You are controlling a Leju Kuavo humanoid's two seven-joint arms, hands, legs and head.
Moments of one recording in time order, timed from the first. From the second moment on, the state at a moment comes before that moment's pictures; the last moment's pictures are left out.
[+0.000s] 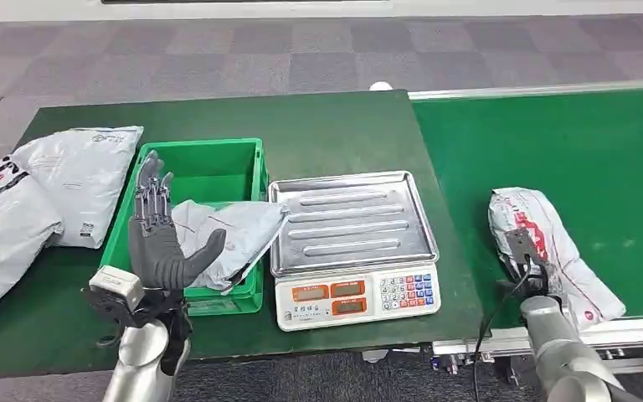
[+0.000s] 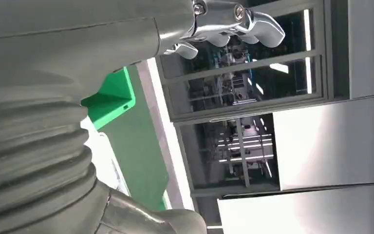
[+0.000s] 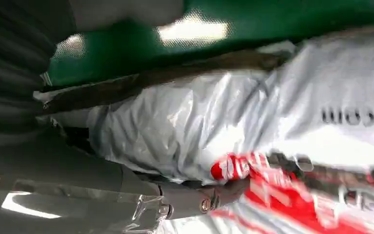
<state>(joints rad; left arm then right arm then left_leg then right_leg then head) -0.18 -0.20 -0.21 -1.47 -0.14 0.06 -0.68 -0.57 -0.18 -0.47 -0.38 0.83 -0.21 0.12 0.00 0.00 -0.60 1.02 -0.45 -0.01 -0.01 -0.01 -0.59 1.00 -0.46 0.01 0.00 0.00</state>
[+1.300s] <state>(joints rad) -0.15 -0.21 -0.20 -1.48 -0.17 0.07 -0.67 -0.31 0.09 -0.34 -1.29 0.87 -0.49 -0.29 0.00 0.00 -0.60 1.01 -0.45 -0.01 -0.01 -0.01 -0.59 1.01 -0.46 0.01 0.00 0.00</state>
